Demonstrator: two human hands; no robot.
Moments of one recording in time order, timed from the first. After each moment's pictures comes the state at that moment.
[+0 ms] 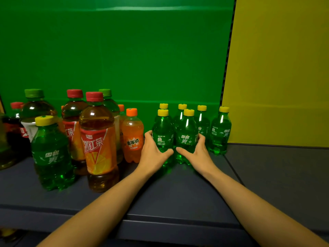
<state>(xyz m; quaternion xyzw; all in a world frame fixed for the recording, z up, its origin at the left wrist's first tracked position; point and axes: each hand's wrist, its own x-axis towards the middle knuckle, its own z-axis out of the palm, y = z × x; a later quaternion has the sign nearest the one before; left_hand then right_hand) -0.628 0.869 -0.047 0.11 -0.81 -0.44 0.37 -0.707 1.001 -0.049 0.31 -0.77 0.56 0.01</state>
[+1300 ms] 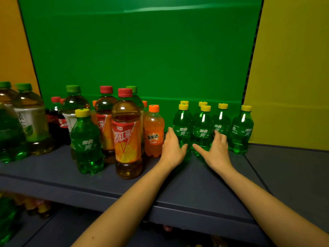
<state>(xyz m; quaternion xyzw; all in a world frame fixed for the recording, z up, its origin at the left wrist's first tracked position) -0.632 0.869 -0.047 0.18 -0.86 -0.34 0.33 -0.693 0.991 -0.043 0.28 -0.85 0.42 0.14</state>
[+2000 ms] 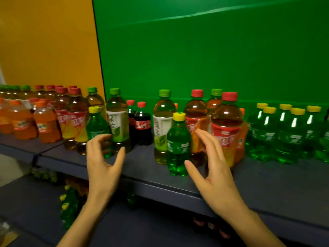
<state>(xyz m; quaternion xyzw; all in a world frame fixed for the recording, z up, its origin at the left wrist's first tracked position) -0.318 0.678 -0.044 0.24 -0.72 -0.22 0.62 -0.461 0.864 -0.031 0.54 -0.64 0.53 0.15</state>
